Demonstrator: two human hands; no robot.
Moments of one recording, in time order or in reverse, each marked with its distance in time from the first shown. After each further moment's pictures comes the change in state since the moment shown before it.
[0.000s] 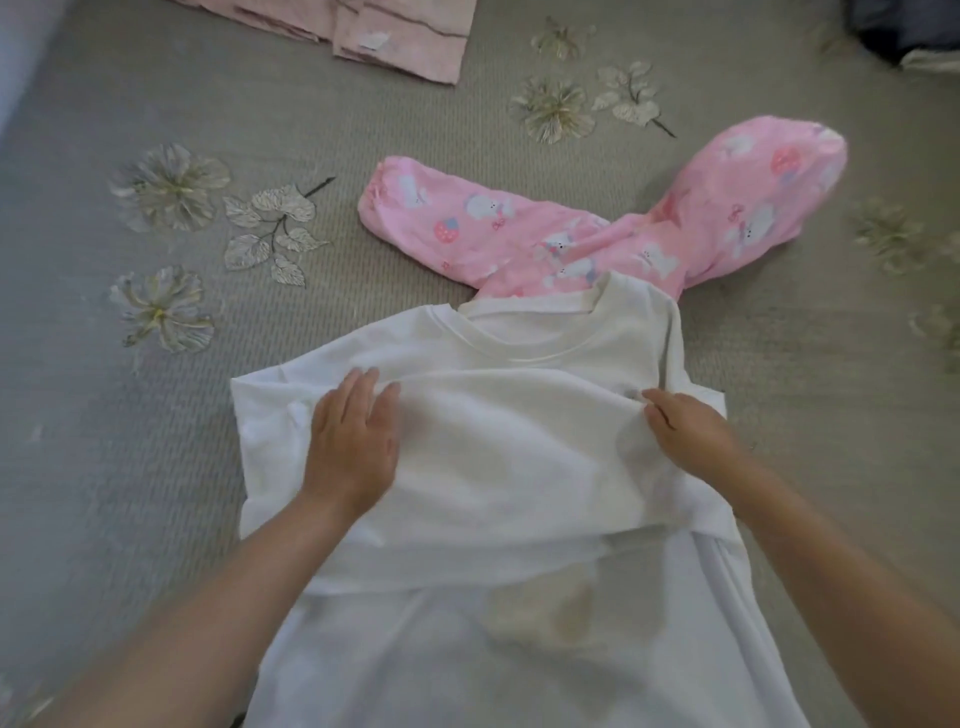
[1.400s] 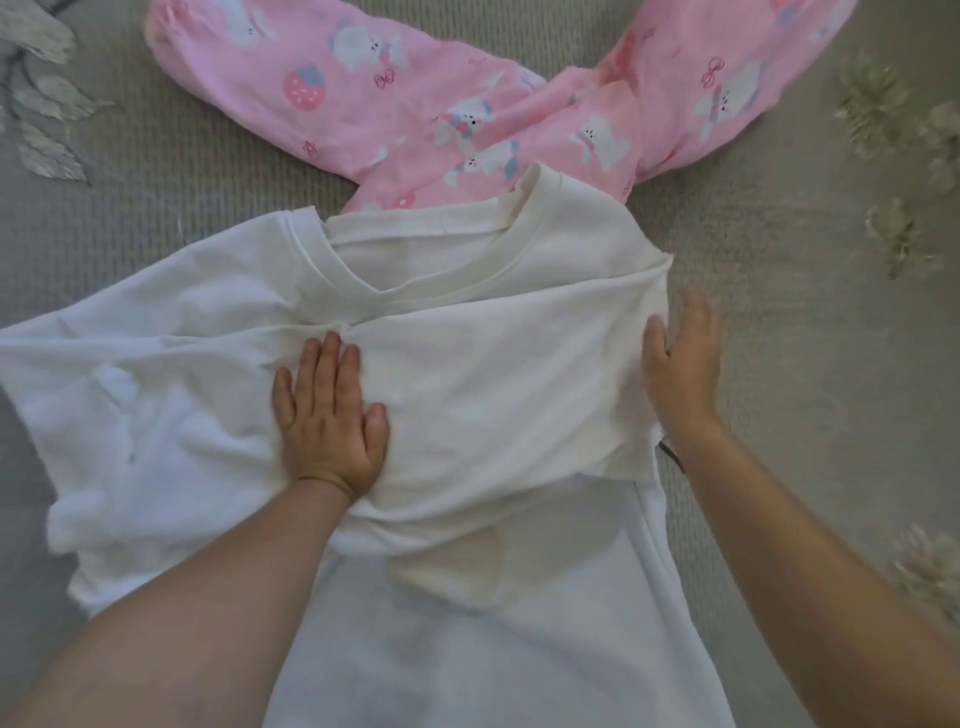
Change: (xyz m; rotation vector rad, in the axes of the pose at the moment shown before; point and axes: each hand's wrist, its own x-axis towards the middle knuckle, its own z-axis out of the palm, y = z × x) left_hand 0.008 0.071 0.086 -0.128 -0.078 -0.067; right_hand 0.025 0.054 0.021 0.473 0.432 0.367
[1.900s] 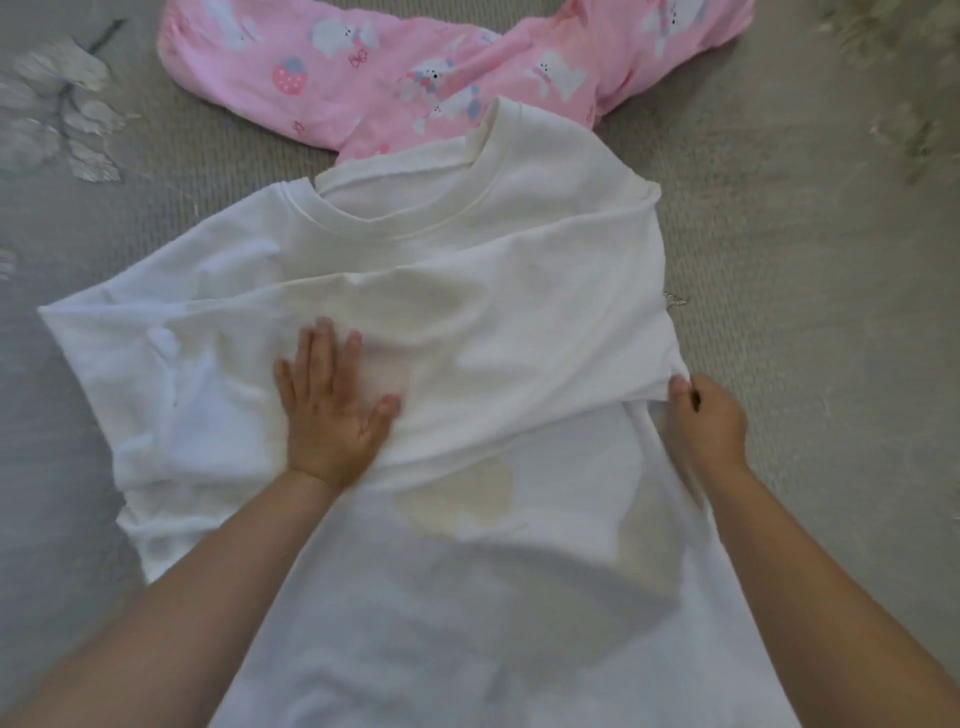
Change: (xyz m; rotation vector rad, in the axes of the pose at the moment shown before) left_hand -0.049 0.002 -0.012 -0.031 0.010 0.120; right_hand -0.091 0.098 -0.010 -0.043 -0.042 0.196
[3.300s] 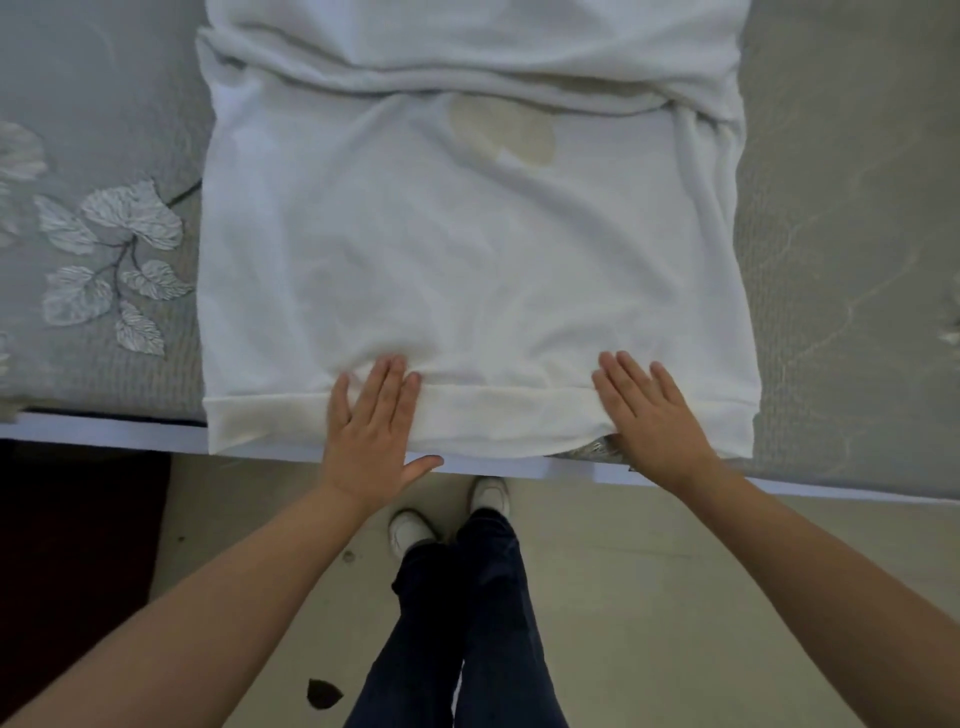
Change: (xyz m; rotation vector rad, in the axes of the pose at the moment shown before) left_hand -0.399 0.066 0.043 0.318 -0.227 0.050; right_hand -0.256 0.183 -0.009 -0.809 -0.230 -1.224
